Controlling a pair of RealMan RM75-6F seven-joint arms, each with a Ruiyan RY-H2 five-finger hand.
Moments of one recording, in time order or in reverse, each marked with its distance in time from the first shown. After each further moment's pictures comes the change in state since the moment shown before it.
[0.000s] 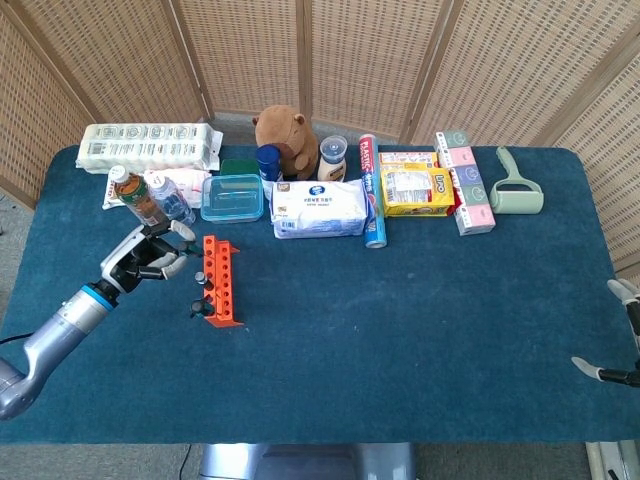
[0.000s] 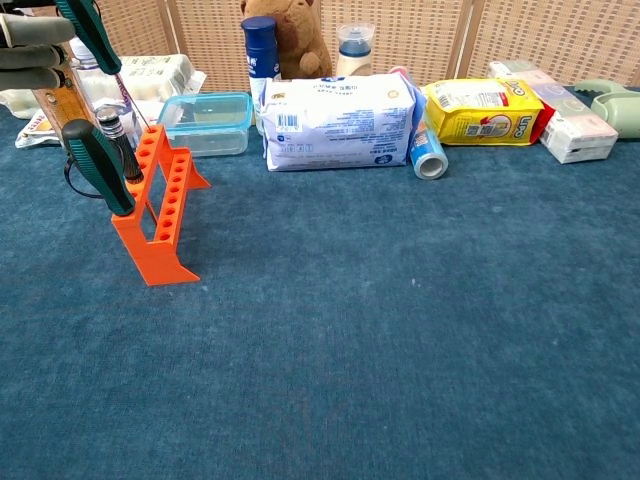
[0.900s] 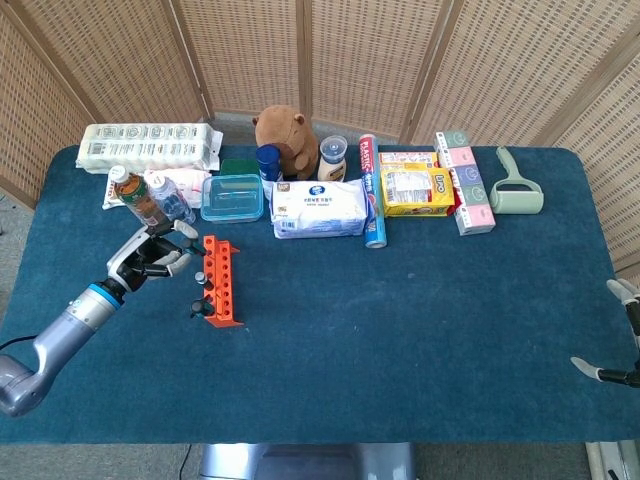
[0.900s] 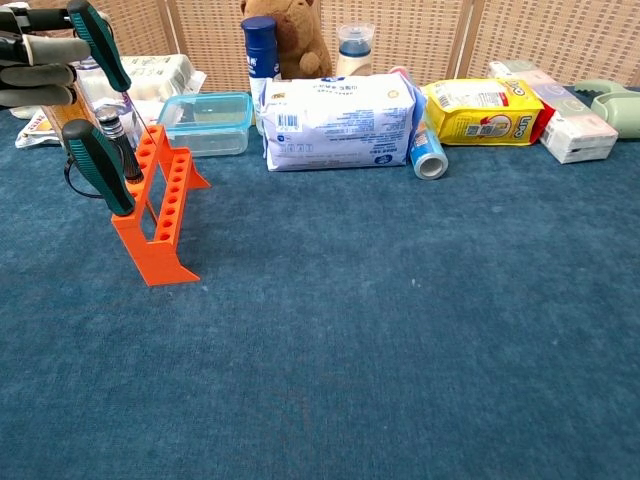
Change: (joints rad) left arm -0.047 -0.025 0.049 0.006 -0.105 -0.035 0.019; right arm 0.000 0.002 -0.001 -0.003 -0.005 0.000 0.004
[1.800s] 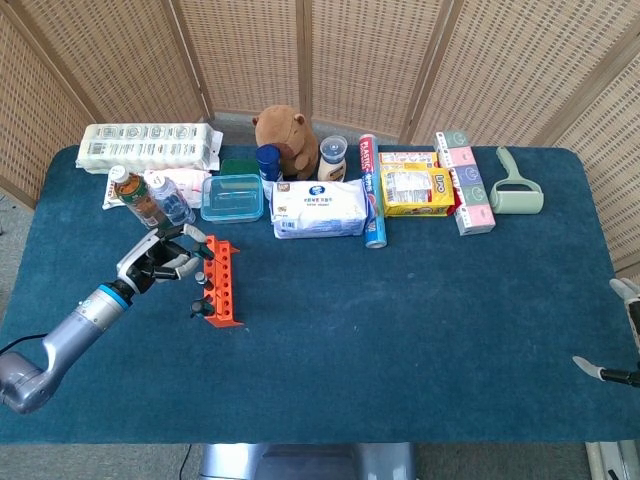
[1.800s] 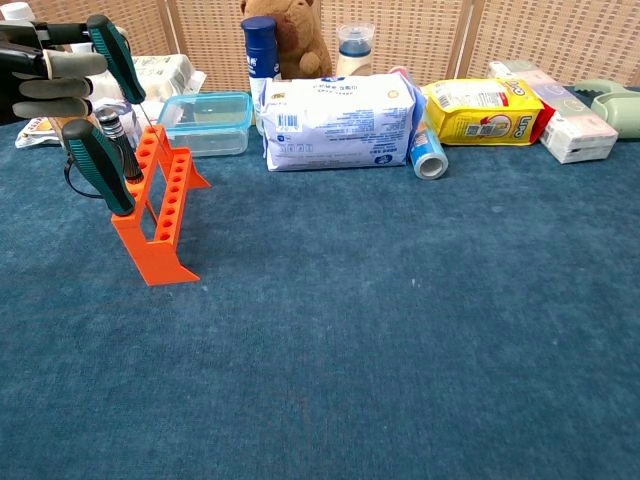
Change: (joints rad) left arm -0.027 -0.024 0.027 0.014 -0.007 -0.001 -0.001; right arm -0.003 0.004 0.002 -0.002 0.000 0.006 0.008
